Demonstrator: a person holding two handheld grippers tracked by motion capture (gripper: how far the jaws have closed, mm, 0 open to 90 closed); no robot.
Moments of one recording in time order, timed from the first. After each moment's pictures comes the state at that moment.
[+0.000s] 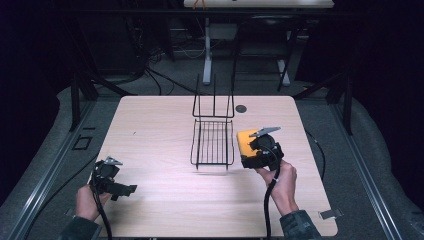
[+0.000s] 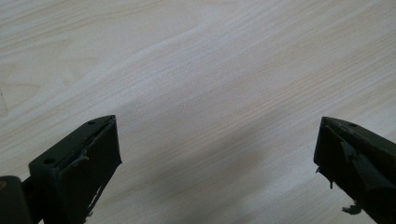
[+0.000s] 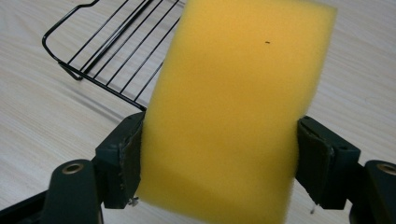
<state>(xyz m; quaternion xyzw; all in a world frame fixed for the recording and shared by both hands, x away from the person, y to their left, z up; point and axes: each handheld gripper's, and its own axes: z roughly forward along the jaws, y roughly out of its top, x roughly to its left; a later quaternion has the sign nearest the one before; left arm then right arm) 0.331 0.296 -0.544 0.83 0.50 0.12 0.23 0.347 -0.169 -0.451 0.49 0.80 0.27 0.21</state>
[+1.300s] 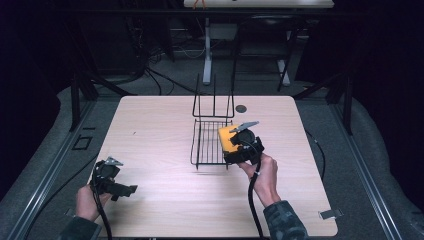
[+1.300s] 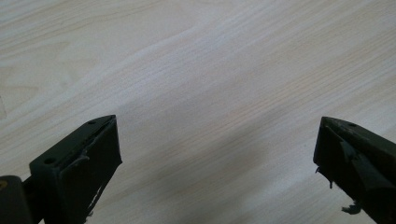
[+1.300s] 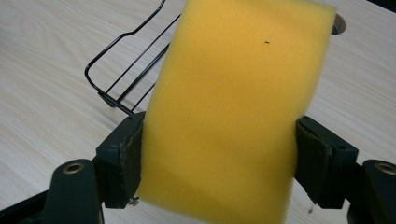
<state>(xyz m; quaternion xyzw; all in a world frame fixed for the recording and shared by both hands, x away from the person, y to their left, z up) 0.330 0.296 -0.543 0.83 0.49 0.12 0.23 0.366 -0.125 -0.452 0.46 0.82 0.29 0.20</state>
